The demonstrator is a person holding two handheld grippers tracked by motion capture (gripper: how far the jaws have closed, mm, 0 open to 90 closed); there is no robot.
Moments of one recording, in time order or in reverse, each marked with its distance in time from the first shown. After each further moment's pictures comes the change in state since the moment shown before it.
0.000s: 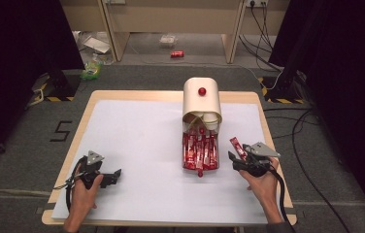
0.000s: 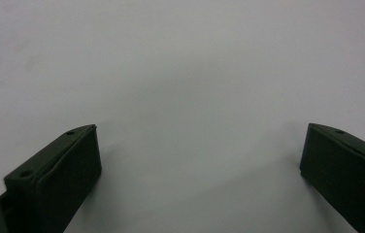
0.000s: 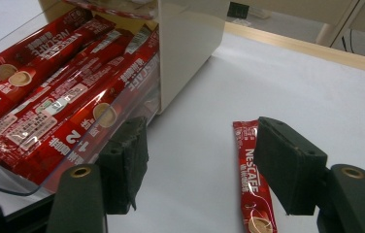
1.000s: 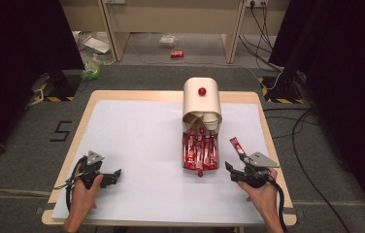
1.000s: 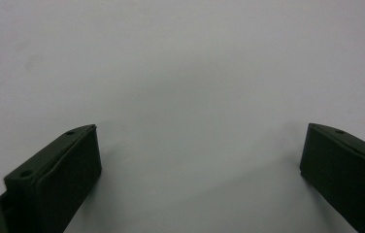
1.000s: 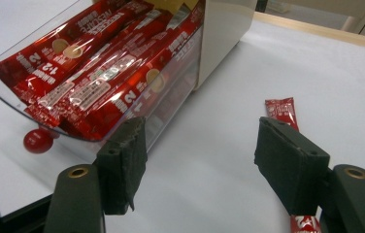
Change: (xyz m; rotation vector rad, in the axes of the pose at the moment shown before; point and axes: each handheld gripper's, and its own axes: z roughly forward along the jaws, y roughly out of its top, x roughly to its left) left arm 0.000 0.000 0.000 0.000 -0.001 0.000; right arm 0.019 -0.018 -0.015 0.013 0.060 0.003
